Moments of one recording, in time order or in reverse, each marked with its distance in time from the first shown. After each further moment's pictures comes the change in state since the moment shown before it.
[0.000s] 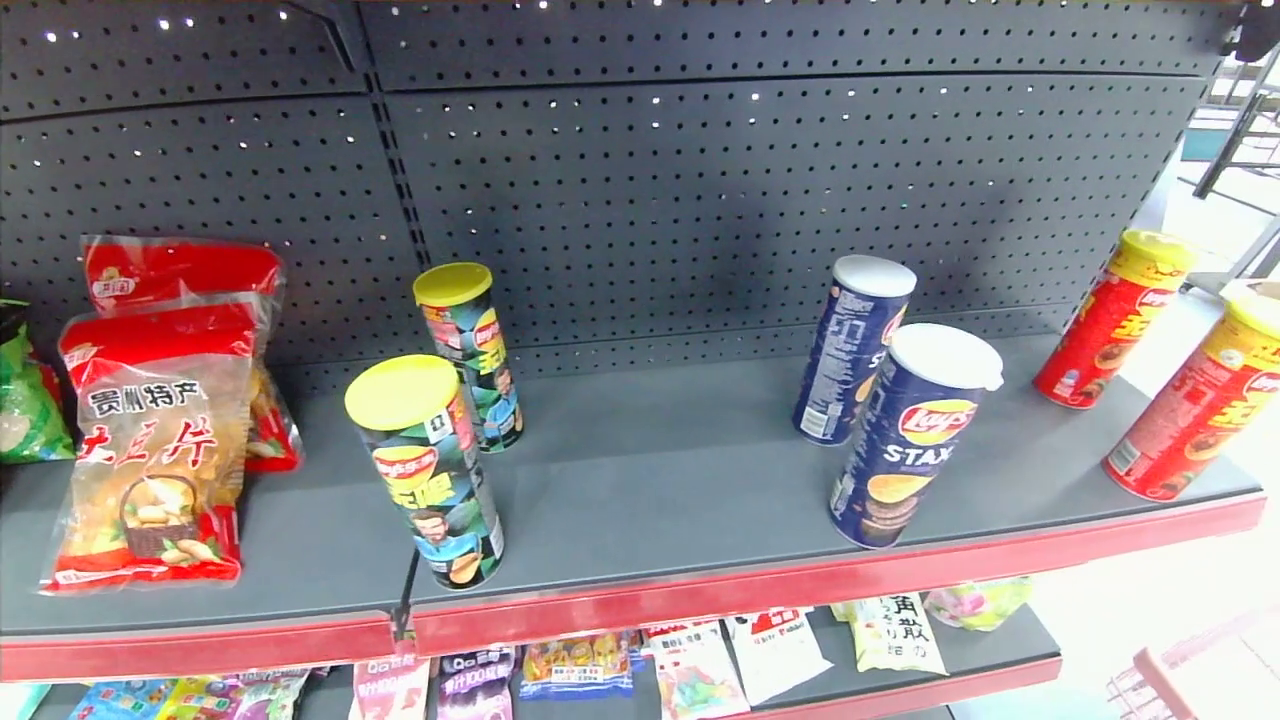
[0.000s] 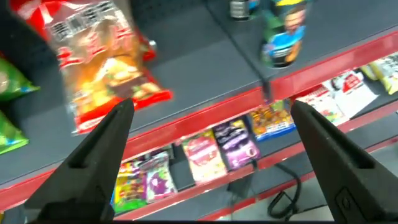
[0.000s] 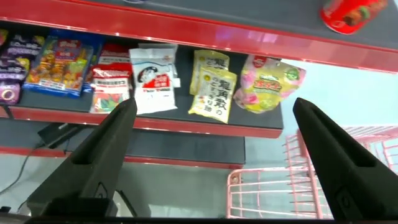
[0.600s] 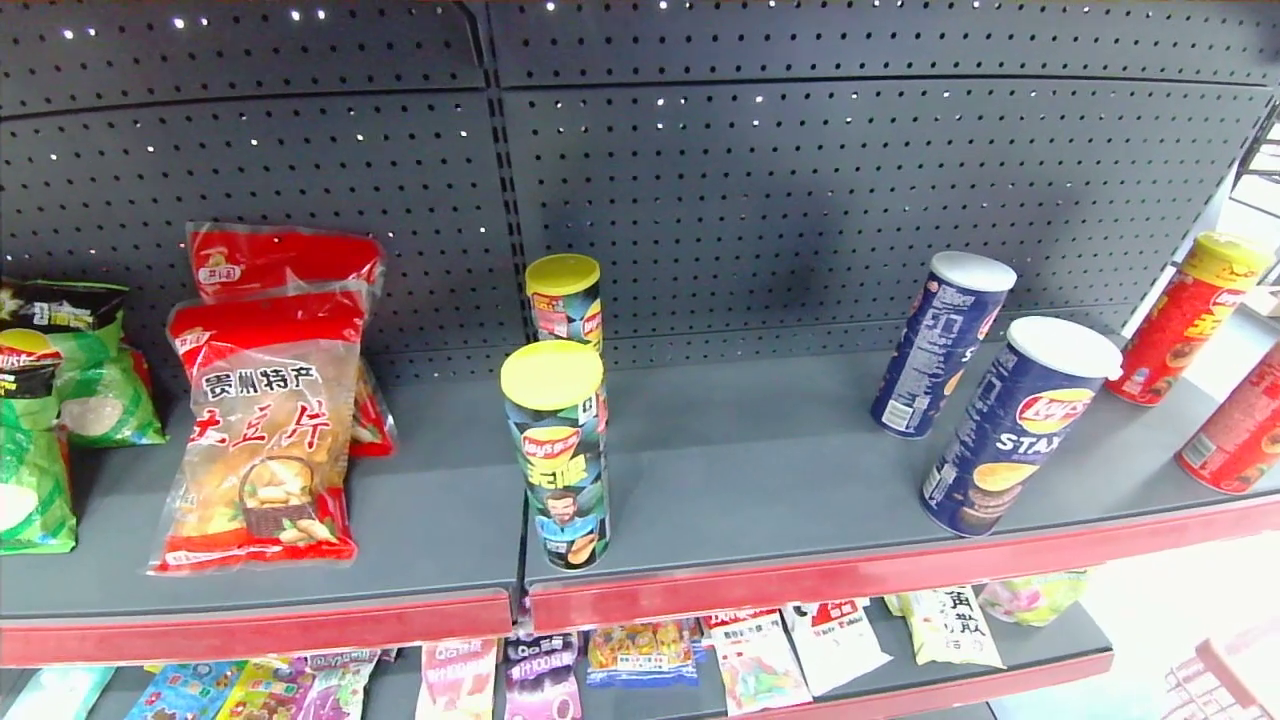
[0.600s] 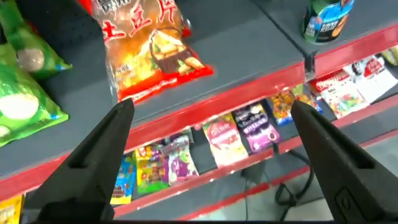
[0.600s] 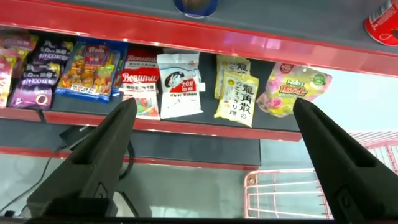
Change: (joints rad) left arm 0.000 0.050 -0.014 -0.003 -0.003 -0.002; right arm -0.001 0.018 -0.016 0.001 -0.004 0.009
